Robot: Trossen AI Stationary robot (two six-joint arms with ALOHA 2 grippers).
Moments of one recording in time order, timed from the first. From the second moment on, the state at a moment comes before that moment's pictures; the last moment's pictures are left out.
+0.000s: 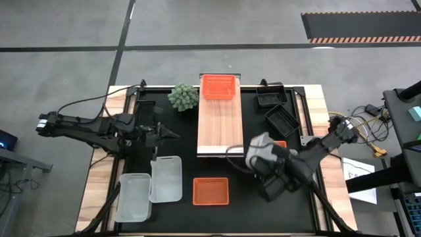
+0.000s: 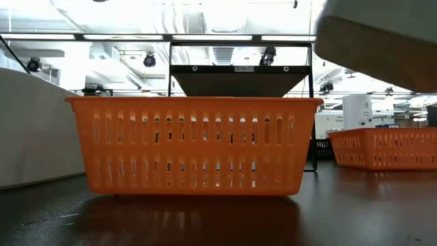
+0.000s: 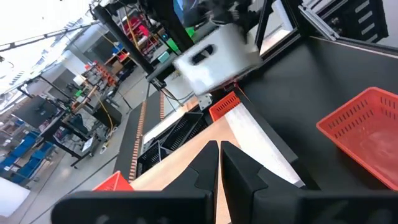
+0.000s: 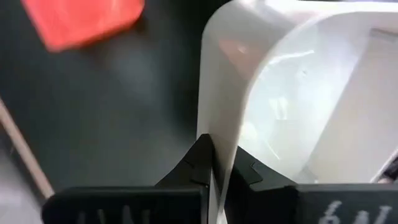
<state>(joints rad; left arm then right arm) -0.12 0.73 0.71 -0.12 -0.09 0.64 0.59 1.68 1.75 -1.57 0.29 0.96</state>
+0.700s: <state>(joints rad) -0.11 0.72 0.71 -0.16 -0.19 0.66 0.05 1.74 1.87 -1.40 0.27 0.07</state>
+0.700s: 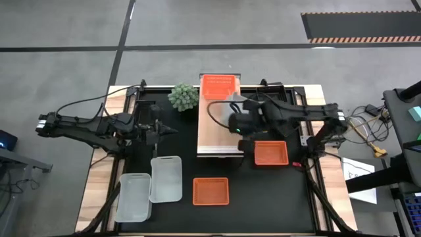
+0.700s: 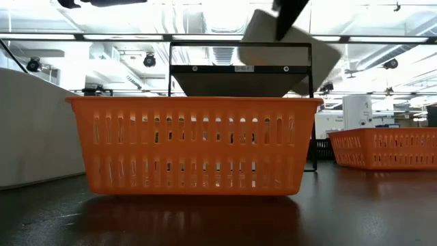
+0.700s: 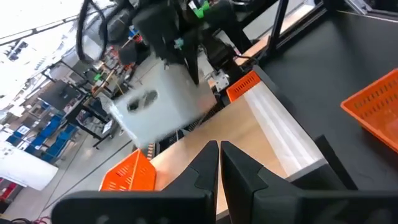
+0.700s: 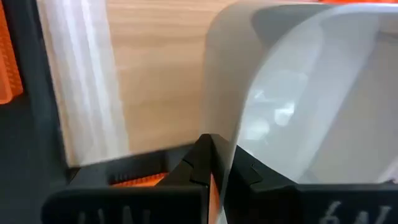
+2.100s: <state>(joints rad) -0.07 0.95 0.72 -0.03 -0.19 0.58 -0.16 1.68 2.13 -1.54 0.09 -0.31</state>
